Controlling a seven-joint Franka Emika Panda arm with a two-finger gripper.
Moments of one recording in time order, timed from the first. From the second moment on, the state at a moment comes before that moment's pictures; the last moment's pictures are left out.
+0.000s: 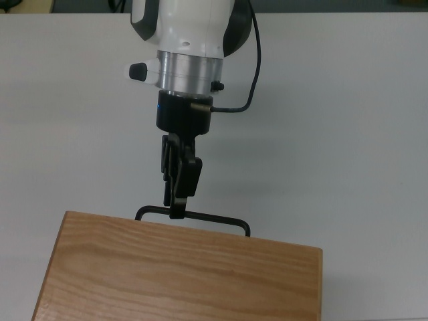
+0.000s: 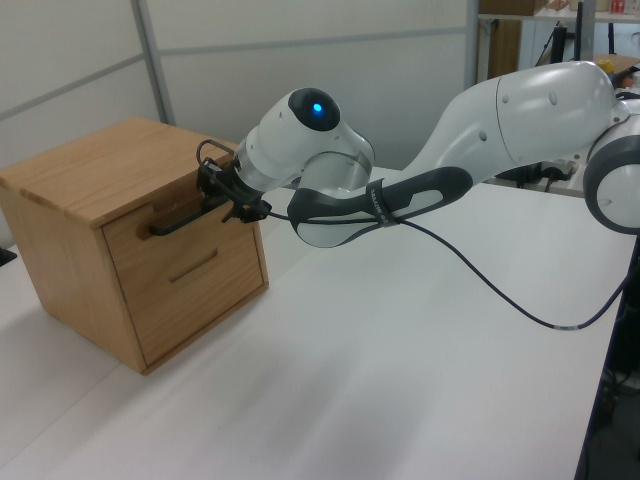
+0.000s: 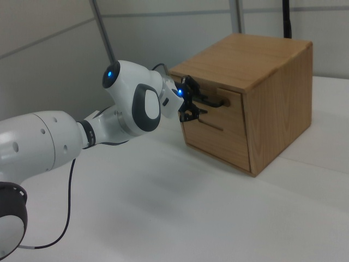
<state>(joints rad) -0.03 0.44 0.13 -1.49 -0.52 2.76 1.75</state>
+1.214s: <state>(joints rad) 0.01 0.35 0.14 -1.51 -0.58 2.50 1.71</state>
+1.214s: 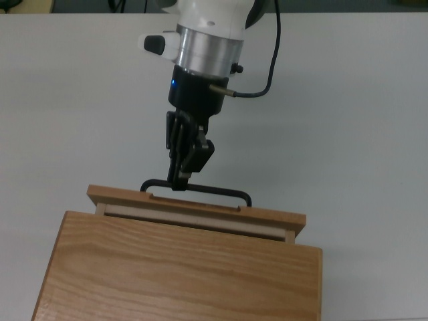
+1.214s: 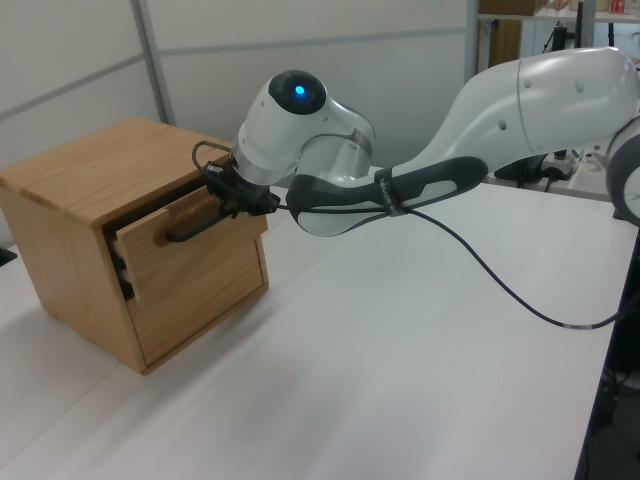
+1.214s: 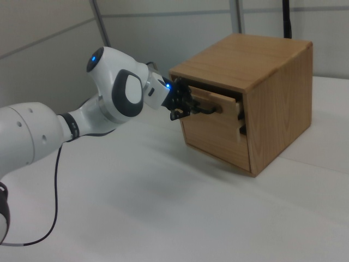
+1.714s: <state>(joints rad) 0.01 0.25 0.20 -1.58 -0.58 2.27 1.70</state>
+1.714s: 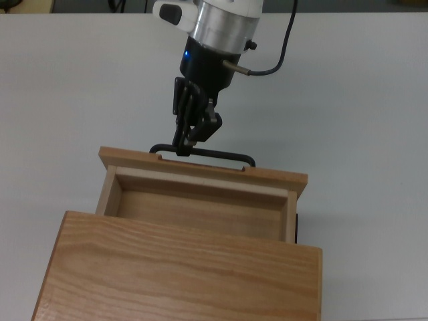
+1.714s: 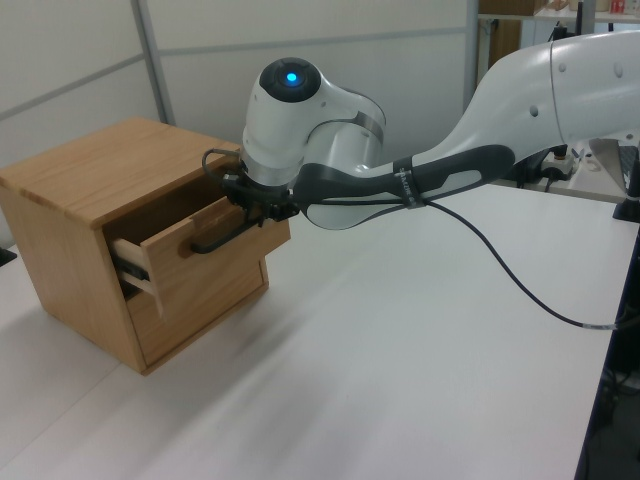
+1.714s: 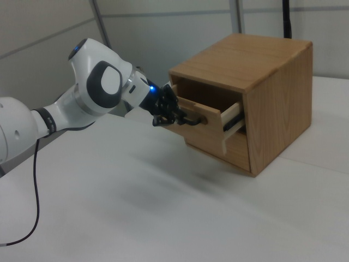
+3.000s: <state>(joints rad) 0.01 0.16 0.22 -1.59 -0.29 1.85 1.50</state>
